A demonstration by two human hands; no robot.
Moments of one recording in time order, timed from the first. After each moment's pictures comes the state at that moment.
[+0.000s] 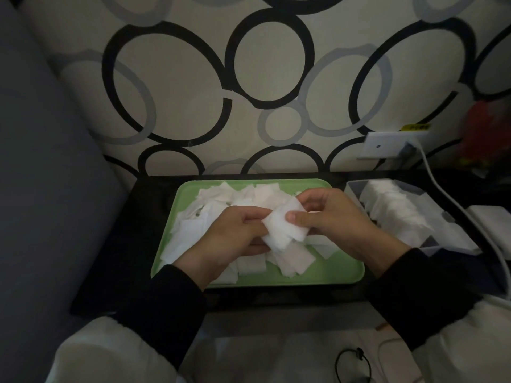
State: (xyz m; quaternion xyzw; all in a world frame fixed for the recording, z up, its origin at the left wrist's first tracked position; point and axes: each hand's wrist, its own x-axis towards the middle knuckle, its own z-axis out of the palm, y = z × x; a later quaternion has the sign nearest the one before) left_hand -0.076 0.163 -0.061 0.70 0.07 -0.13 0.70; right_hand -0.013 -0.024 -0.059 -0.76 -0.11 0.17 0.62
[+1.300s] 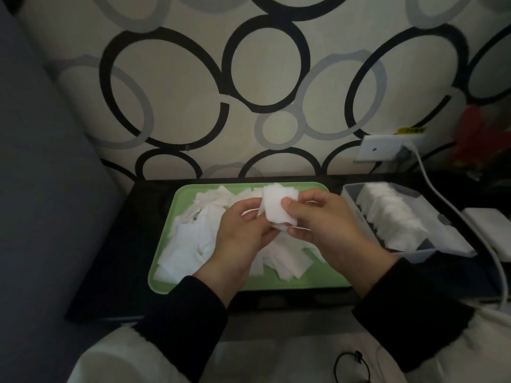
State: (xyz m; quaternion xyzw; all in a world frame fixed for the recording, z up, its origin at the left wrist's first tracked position) left_hand -0.070 0.132 -0.067 0.55 0.15 0.02 0.82; right_hand -0.036 0.001 -0.043 -0.66 0.06 0.12 0.74
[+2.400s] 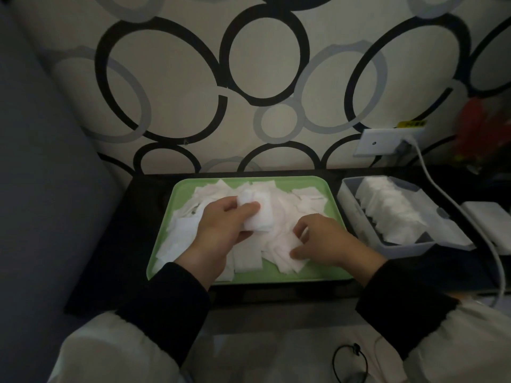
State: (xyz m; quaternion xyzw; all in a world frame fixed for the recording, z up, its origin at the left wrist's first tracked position) left_hand -0.063 0.164 -0.079 0.64 0.18 0.02 0.75; right_hand -0.022 -0.025 -0.082 -0.95 -0.12 0.18 0.24
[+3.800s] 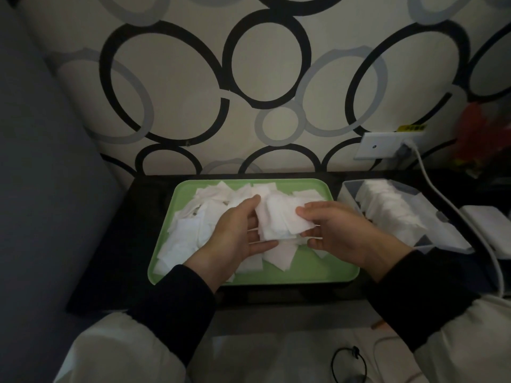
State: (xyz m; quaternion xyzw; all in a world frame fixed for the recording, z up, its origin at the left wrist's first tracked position) left_hand -0.065 0.145 -0.066 0.53 0.20 -0.11 0.81; right_hand -0.015 -0.034 -0.063 -0.65 0.05 0.29 0.70
